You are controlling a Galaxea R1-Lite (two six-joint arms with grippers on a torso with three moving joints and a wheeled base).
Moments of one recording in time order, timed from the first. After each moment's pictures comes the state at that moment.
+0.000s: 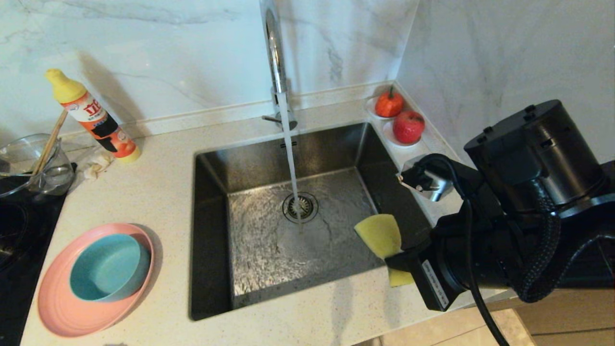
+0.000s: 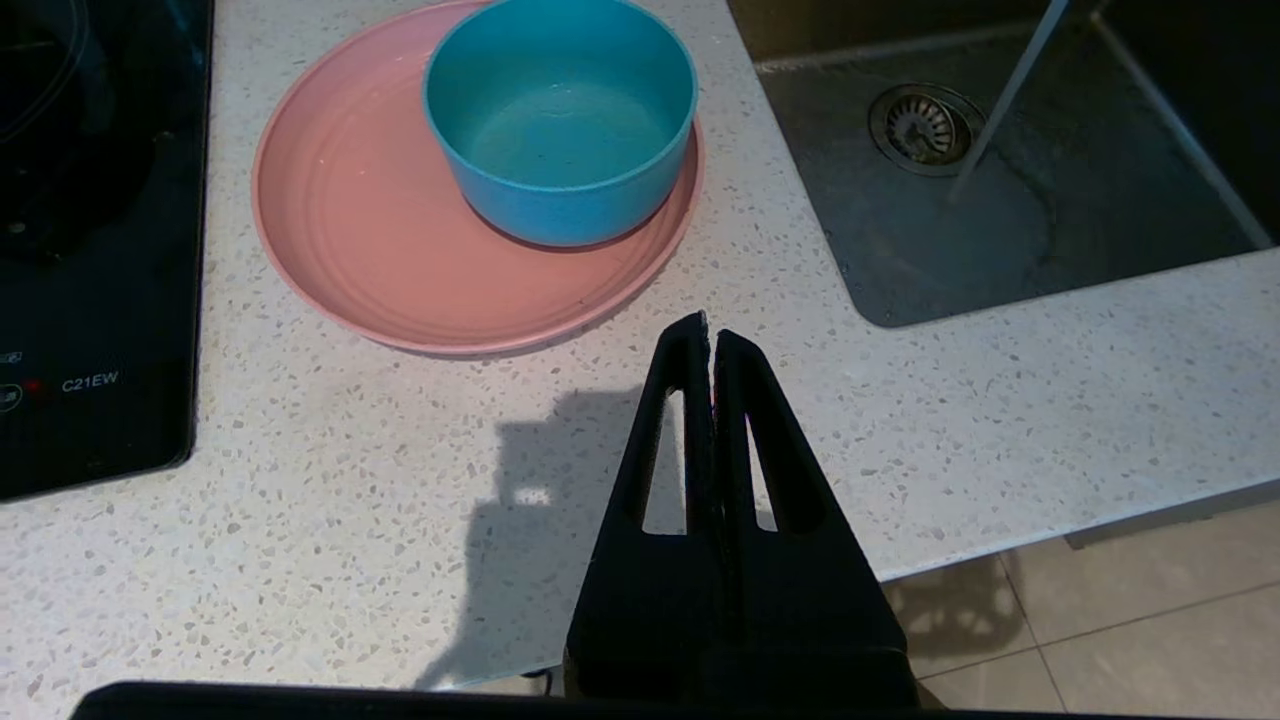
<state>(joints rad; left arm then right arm) -0.01 0.00 0.00 -0.01 0.00 0.01 0.87 1.53 -1.25 0.40 -0.09 0.20</state>
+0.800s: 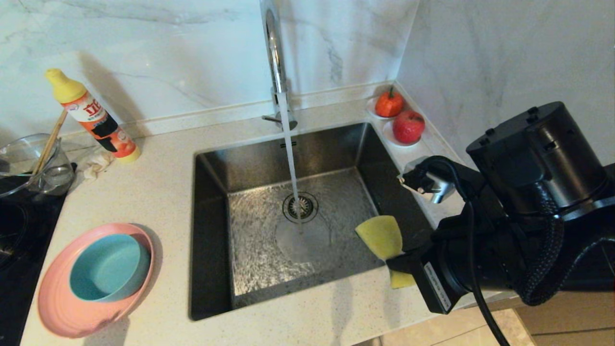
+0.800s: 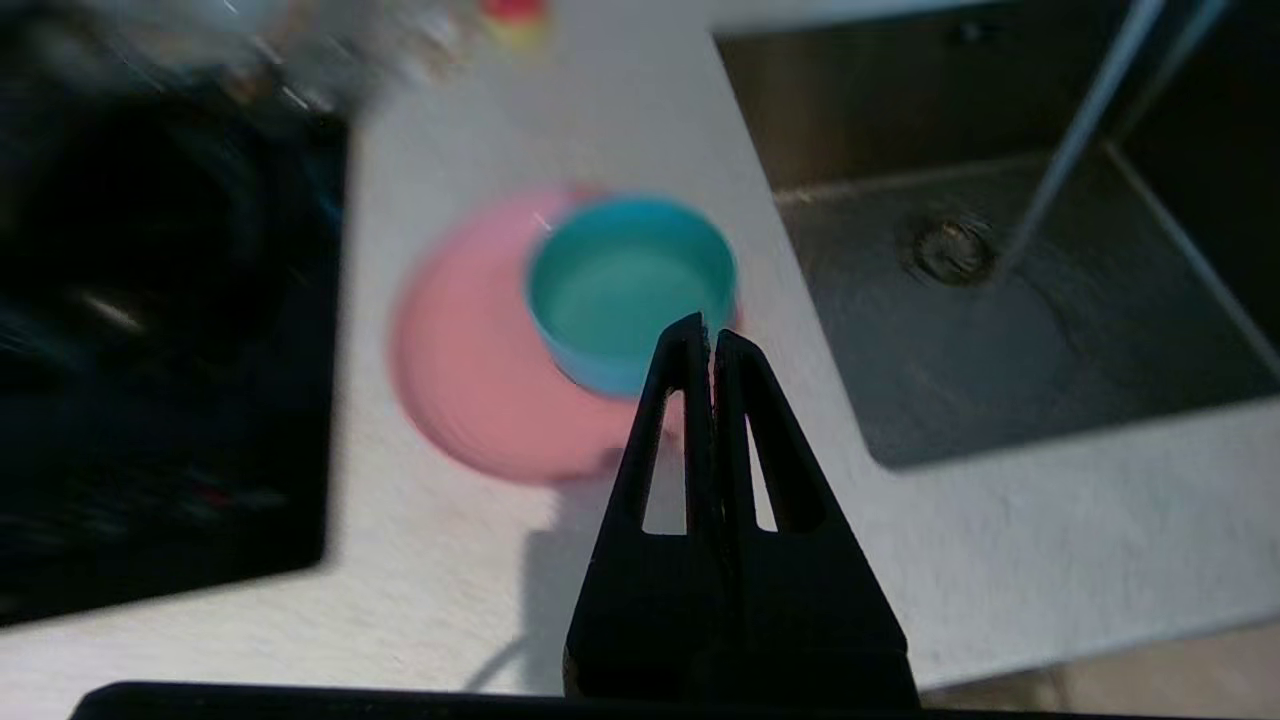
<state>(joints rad) -0.01 0.10 -0.31 0.11 0.07 0.05 0.87 1.52 -1.24 0.40 -0.09 0.19</state>
